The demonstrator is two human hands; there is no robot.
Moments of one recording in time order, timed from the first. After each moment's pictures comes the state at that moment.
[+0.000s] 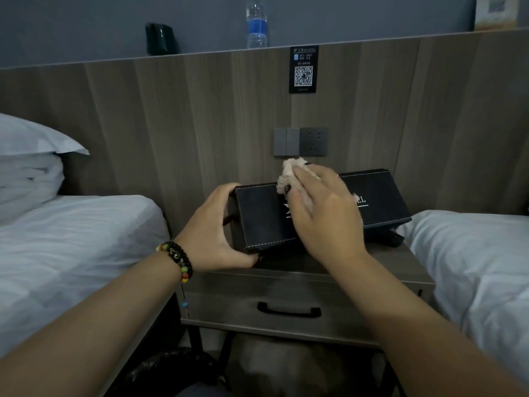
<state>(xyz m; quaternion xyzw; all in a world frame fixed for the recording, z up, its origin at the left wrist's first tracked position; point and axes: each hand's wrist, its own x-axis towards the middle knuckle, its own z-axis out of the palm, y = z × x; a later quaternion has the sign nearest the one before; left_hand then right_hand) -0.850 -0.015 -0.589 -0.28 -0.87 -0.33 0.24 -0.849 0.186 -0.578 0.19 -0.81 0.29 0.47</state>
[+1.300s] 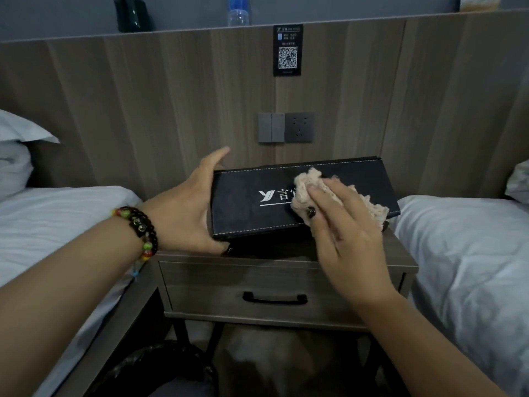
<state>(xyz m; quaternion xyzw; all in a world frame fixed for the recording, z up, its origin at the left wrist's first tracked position) -0.841 -0.017 -0.557 -0.25 -0.95 -0.17 0.13 -0.827 0.230 -0.631 0.21 -0.77 0.31 0.52</state>
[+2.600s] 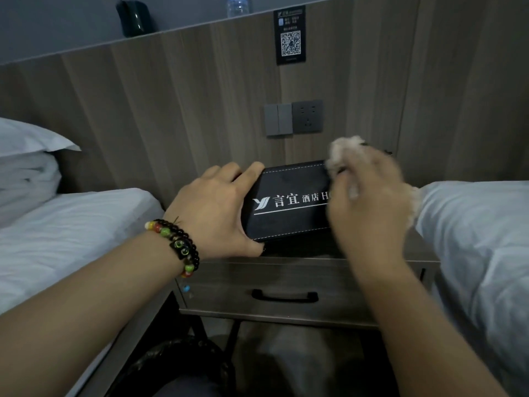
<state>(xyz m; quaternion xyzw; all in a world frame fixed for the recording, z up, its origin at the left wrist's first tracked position) -0.826 0.040 -0.553 -0.17 -0.95 0.09 0.24 -0.847 0.236 -0.601 0.04 -0.76 0.33 0.56</state>
